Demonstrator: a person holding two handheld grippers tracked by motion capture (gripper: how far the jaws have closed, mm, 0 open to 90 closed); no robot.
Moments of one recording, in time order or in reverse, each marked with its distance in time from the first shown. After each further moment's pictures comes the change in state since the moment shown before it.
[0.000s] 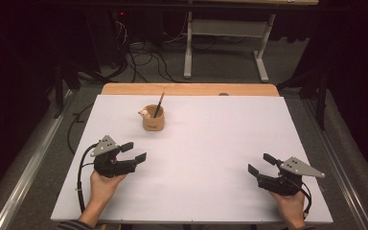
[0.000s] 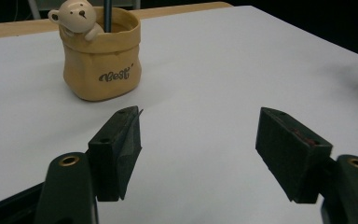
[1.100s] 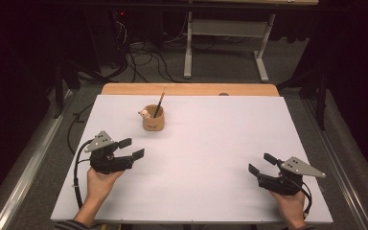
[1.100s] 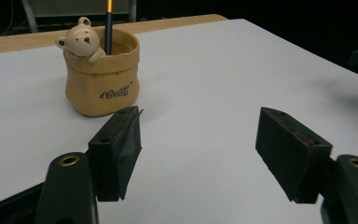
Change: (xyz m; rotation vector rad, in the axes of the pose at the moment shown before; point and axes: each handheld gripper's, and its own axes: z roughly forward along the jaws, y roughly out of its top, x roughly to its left) left arm 0.002 0.016 -0.009 -0.023 -0.028 -0.010; right arm -0.001 0.000 -0.001 -0.002 -0.007 0.007
